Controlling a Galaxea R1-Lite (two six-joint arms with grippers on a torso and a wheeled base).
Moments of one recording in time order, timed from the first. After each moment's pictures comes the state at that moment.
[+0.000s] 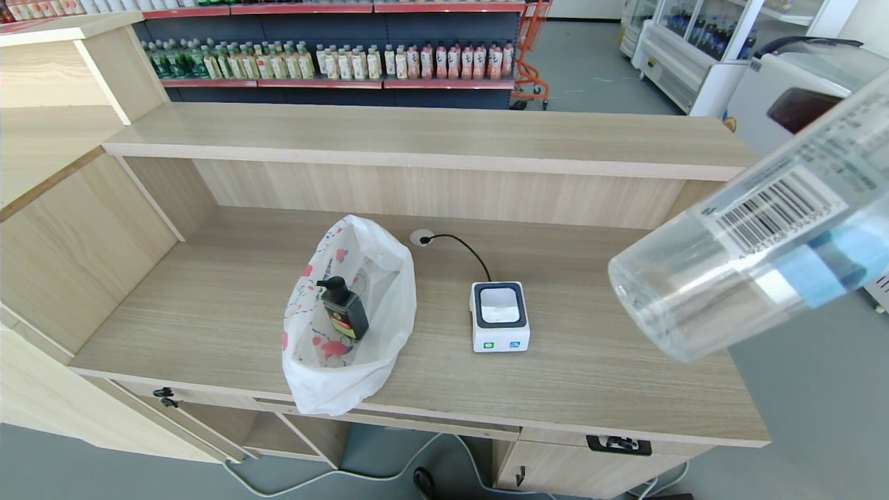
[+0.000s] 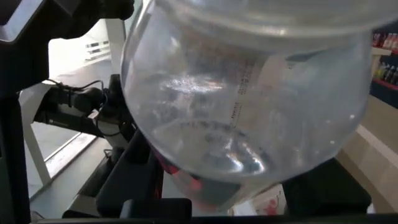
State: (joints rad) left arm -0.01 0.00 0.00 0.04 -0.04 0.03; right arm 0.39 1.41 -0.71 -1.57 1.23 0.45
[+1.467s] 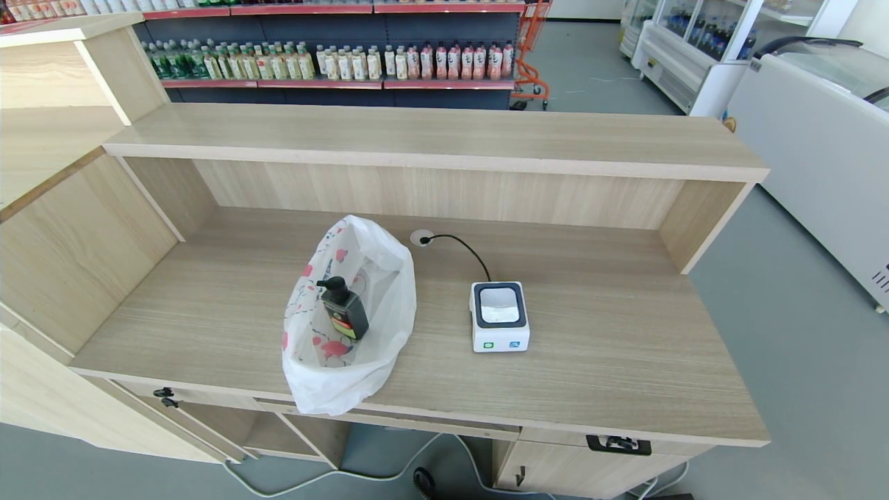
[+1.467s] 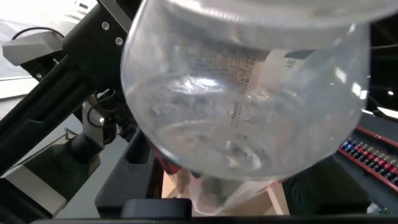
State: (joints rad) left arm -0.01 0.00 0.00 0.04 -0.04 0.03; right arm 0.52 1.05 -0.53 -1.57 1.27 -0.01
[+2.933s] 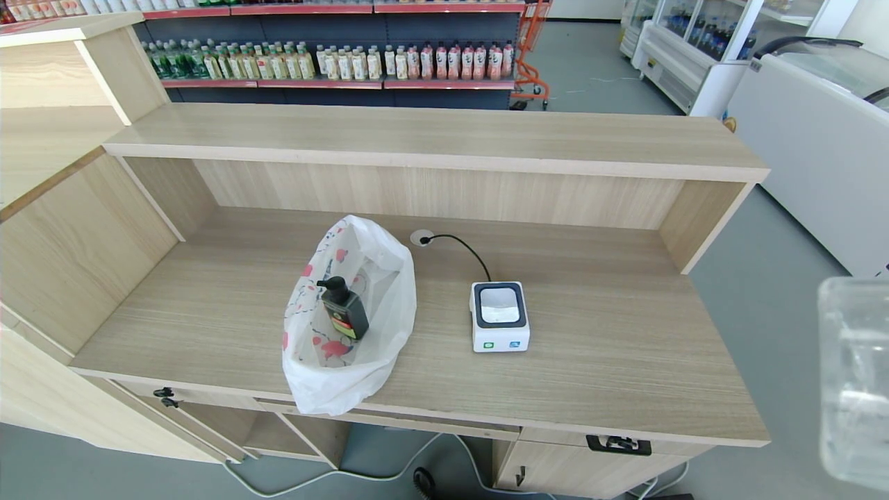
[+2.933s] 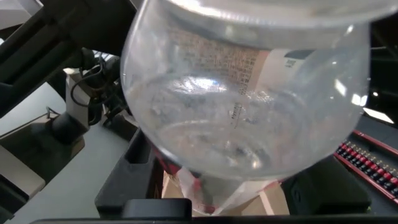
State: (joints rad) left arm -0.01 0.00 0.00 0.04 -0.04 0.03; right arm 0.51 1.14 -0.50 -1.57 1.27 -0.17
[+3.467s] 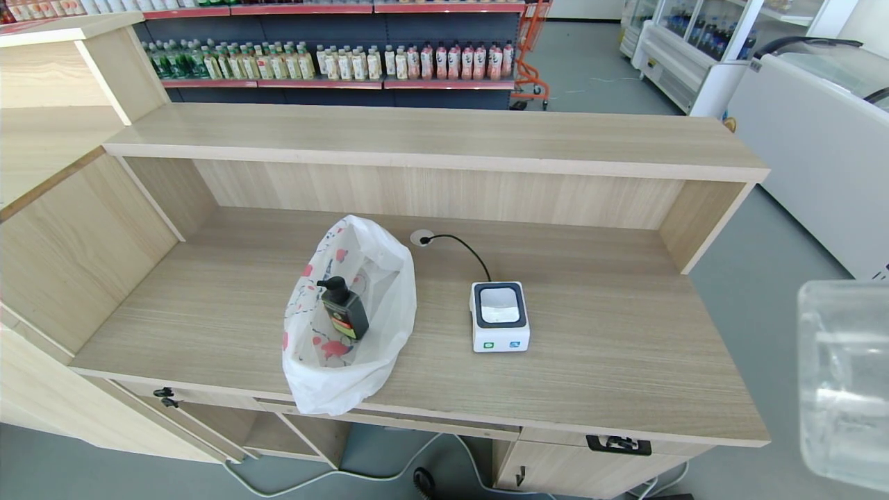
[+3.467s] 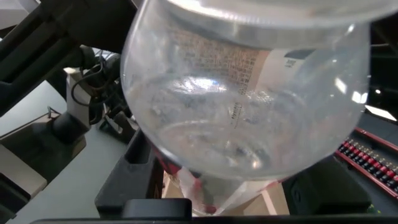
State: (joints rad) left arm -0.01 0.00 0.00 0.04 -0.04 0.03; right arm 0.51 1.15 -0.50 -1.57 1.27 -0.17
